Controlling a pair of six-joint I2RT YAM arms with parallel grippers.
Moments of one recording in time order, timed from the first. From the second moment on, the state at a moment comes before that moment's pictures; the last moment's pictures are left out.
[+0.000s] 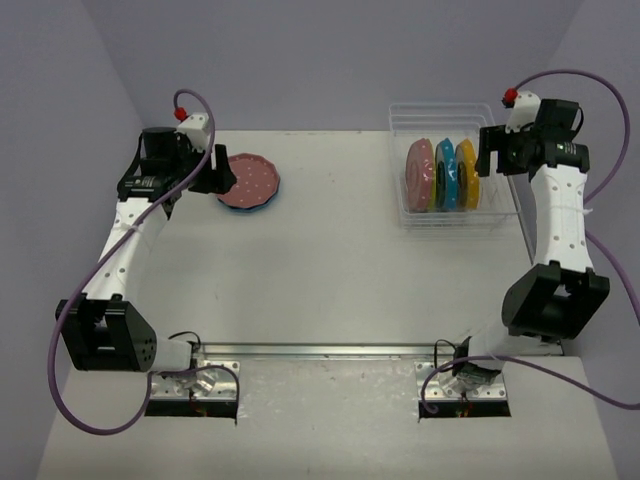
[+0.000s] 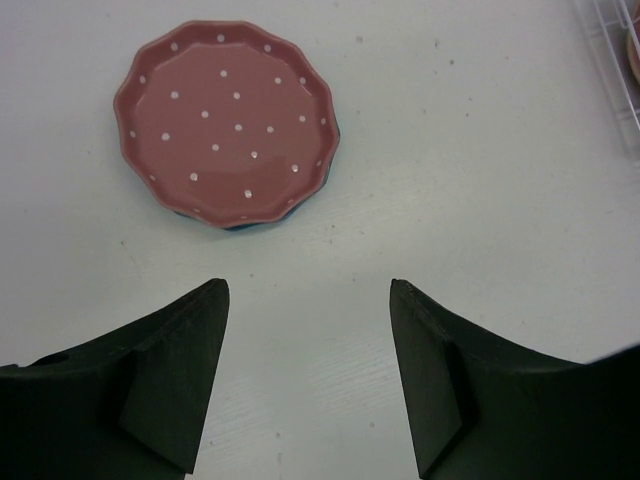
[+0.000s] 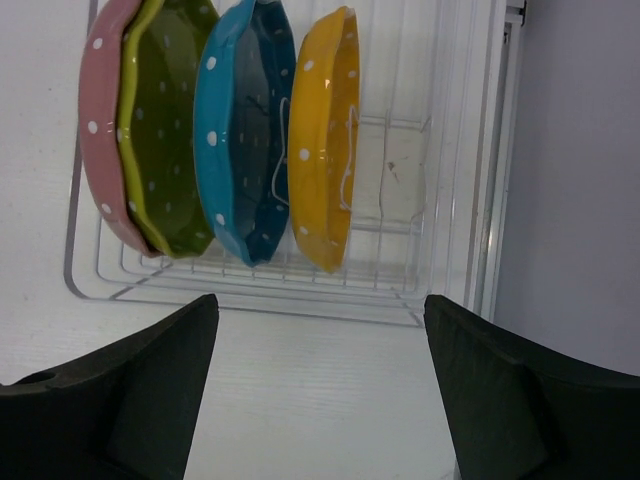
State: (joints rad) left arm 0.03 1.35 1.28 -0.52 0.33 0.03; right arm -0.27 1.59 1.61 -0.75 -0.22 -0.29
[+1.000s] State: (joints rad) left arm 0.03 1.44 1.27 -0.50 0.34 0.04; right arm -0.24 1.94 1.59 -0.59 -0.22 -0.29
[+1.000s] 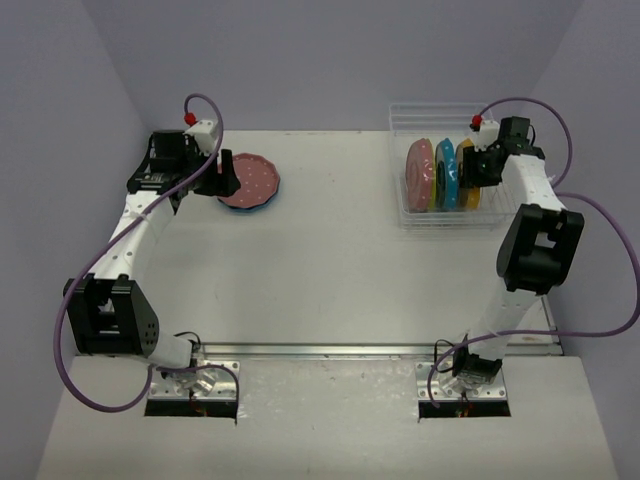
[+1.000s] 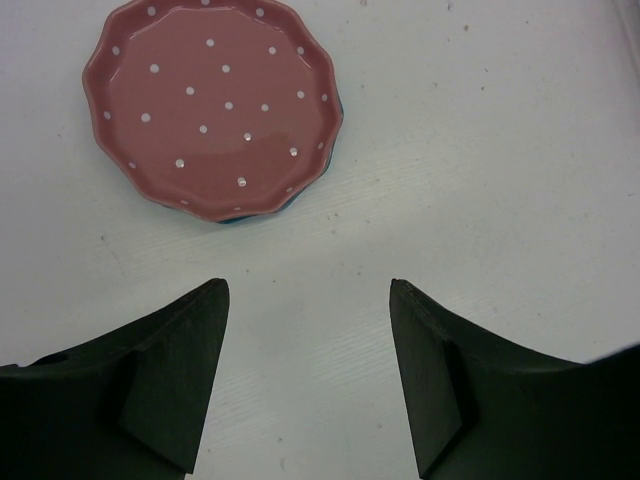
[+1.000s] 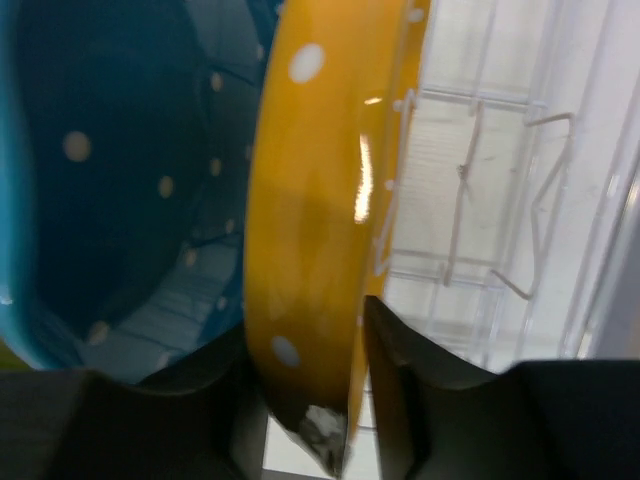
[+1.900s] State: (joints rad) left arm 0.03 1.44 1.27 -0.52 0.34 0.01; right arm -0.23 1.76 1.84 -0.81 -0.32 -0.31
